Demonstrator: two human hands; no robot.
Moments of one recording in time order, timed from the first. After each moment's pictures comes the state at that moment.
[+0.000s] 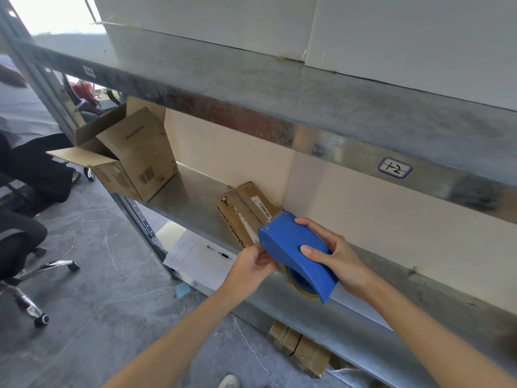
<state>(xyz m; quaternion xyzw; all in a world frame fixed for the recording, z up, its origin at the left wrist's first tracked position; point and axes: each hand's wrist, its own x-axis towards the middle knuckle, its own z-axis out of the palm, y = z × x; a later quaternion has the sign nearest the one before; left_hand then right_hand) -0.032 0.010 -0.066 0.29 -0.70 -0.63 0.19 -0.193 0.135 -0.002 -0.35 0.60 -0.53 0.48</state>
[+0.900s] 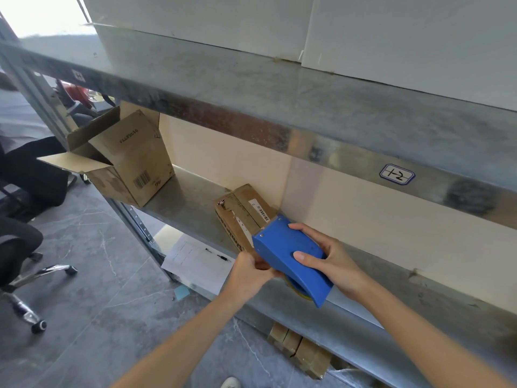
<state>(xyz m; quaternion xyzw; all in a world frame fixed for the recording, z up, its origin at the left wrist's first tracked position) -0.042 0.007 -0.075 0.32 -0.67 -0.64 0.19 -0.192 0.128 -0.006 -0.35 0.61 -0.53 0.48</state>
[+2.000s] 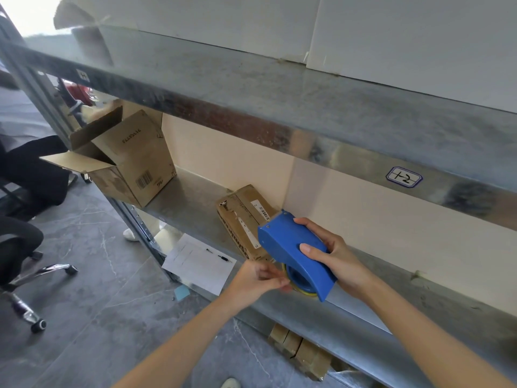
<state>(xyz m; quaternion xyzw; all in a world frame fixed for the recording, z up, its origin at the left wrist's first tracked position) -0.030 0.003 -0.086 0.25 -0.66 -0.70 0.09 -0.198 0.120 -0.007 -0.34 0.60 -0.54 0.49</state>
